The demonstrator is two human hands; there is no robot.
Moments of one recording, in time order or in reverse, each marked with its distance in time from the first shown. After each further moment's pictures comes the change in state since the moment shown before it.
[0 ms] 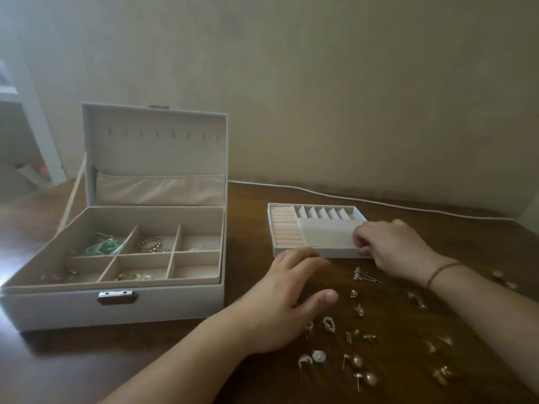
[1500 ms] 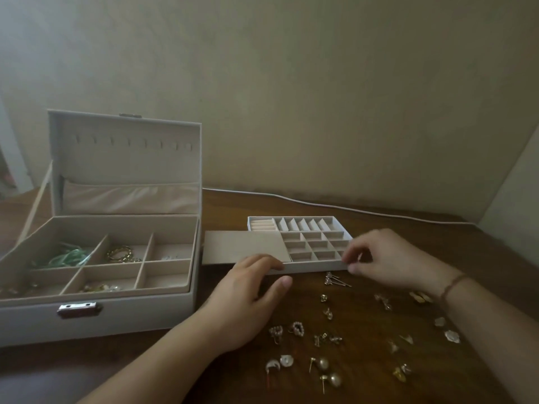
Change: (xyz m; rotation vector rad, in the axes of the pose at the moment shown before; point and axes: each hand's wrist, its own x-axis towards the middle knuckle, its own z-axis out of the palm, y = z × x) left_hand 0.004 -0.006 0.004 0.031 0.235 -0.053; right_hand -0.043 0.014 -0.031 0.416 -0.127 0.104
